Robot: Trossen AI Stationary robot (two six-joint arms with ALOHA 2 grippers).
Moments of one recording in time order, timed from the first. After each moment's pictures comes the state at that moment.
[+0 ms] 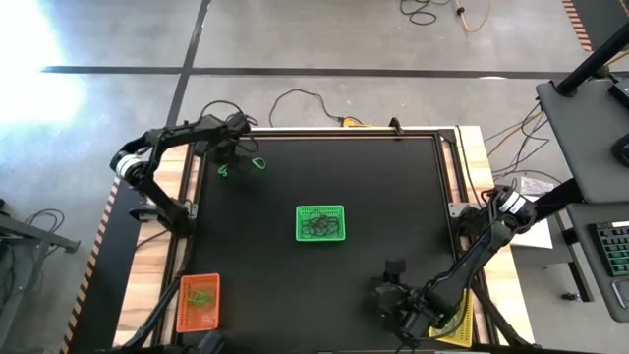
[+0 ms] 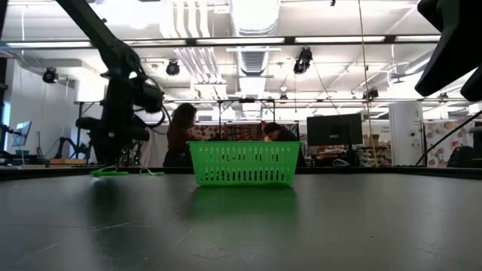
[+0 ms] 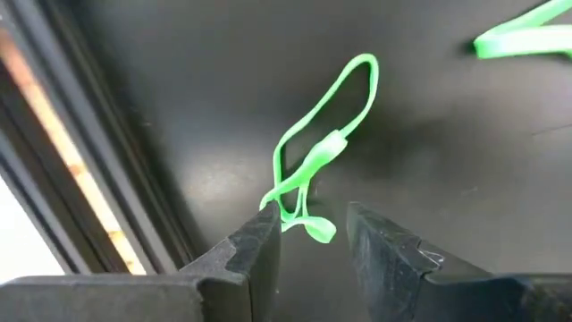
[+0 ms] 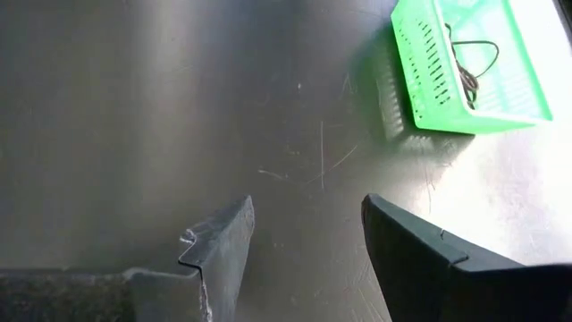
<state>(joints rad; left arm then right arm) 0.95 1.61 0.95 -0.93 -0.20 -0.30 0.85 1.78 1.17 -0.70 0.70 0.70</state>
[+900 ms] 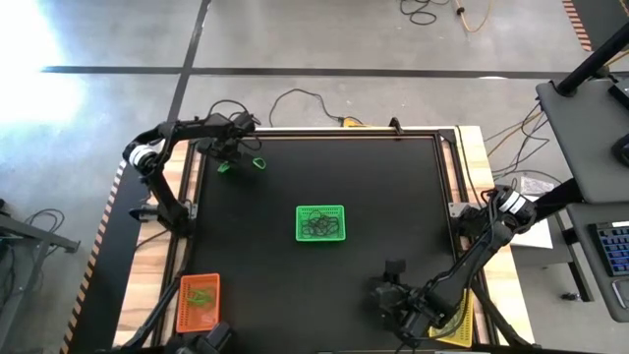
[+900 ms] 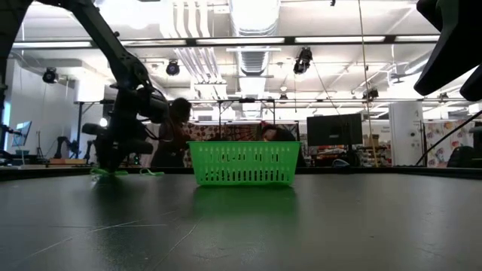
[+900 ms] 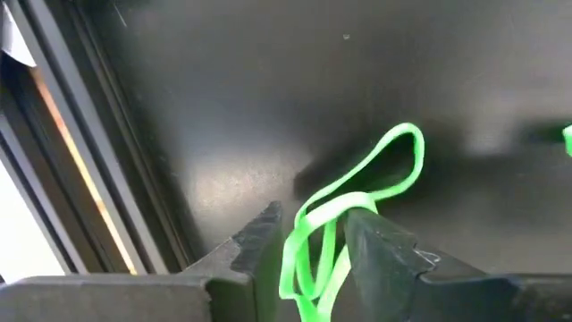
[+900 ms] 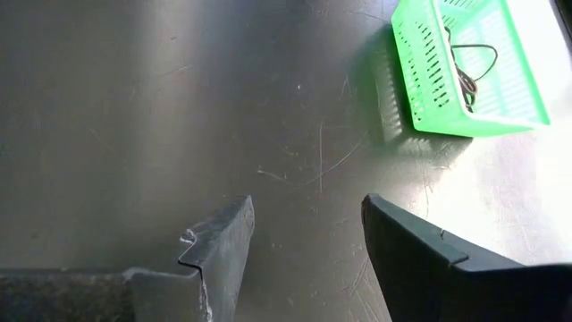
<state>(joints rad) 0.96 1.75 1.00 -0.88 -0.31 -0.33 0.85 1.78 1.17 -0.70 0.70 0.68</state>
